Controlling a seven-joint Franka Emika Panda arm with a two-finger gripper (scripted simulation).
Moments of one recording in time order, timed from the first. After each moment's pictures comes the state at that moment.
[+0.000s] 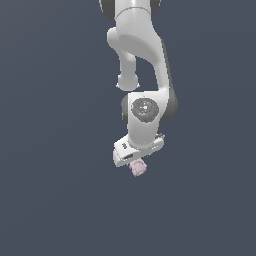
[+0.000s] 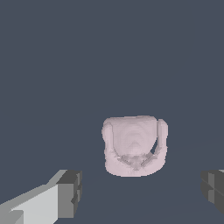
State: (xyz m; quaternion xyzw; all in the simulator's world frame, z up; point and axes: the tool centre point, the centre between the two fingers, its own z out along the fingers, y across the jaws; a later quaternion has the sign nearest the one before) arm 0.064 0.043 0.099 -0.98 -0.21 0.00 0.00
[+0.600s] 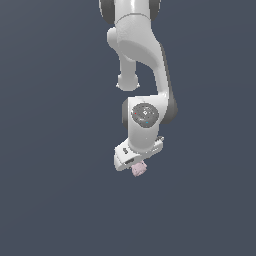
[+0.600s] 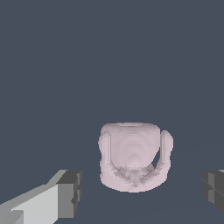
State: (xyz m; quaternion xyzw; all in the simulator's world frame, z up) arm 0.072 0.043 0.087 -0.97 -0.23 0.00 0.00
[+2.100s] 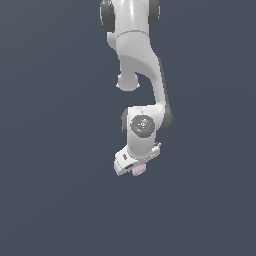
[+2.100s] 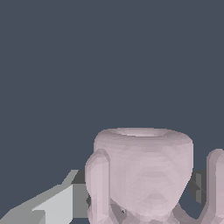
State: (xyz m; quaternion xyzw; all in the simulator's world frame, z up) arm 0.072 0.041 0.044 -0.97 -0.24 0.00 0.00
